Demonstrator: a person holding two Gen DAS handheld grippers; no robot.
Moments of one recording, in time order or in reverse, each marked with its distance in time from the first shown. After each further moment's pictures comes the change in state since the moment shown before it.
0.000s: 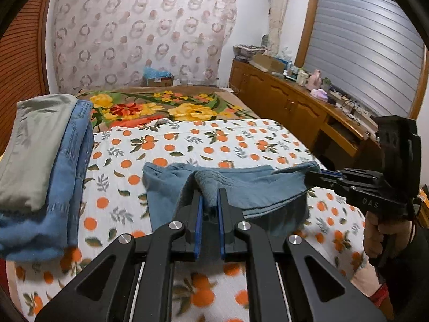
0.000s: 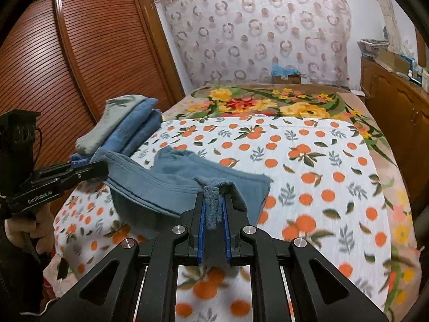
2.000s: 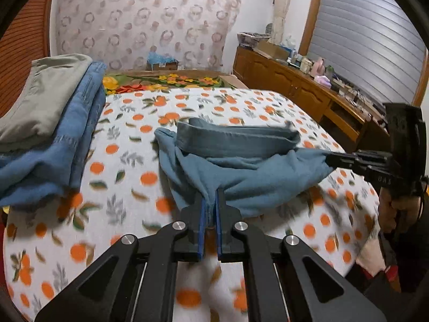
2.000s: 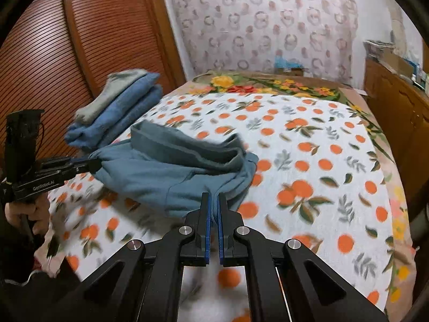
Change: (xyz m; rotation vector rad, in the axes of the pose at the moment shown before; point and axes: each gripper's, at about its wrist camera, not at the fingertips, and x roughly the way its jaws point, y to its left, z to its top) left arm -0.020 0.008 -0.073 -0.002 0.062 0.004; right arm -0.024 0.001 -0.051 -0.064 0.048 0.030
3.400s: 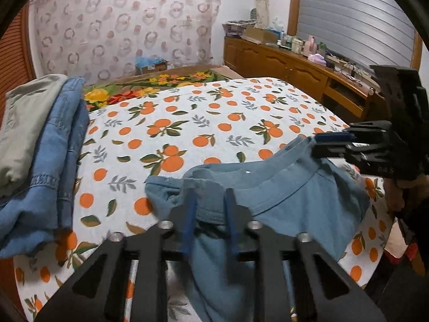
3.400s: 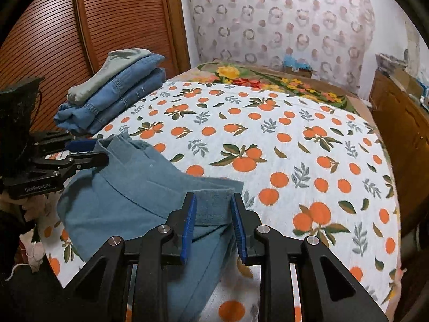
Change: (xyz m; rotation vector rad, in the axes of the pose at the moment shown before) left arm 0.041 -0.003 0.026 0.145 0.032 0.022; right arm 0.048 0.006 0.027 -0.078 0.049 -0.025
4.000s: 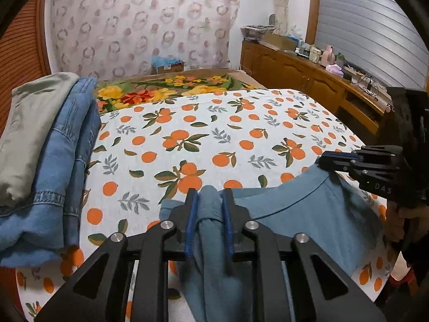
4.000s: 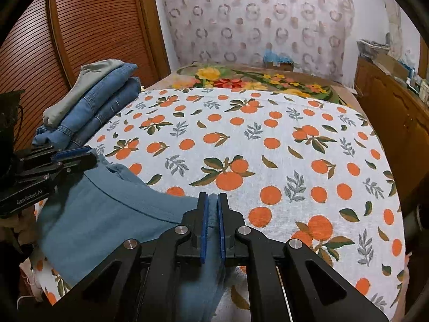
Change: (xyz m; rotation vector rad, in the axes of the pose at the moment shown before) left arm 0.014 0.015 0.018 -0.076 -0.016 0.067; right arm 0.022 -0.003 0.010 0.086 -0.019 -0.088
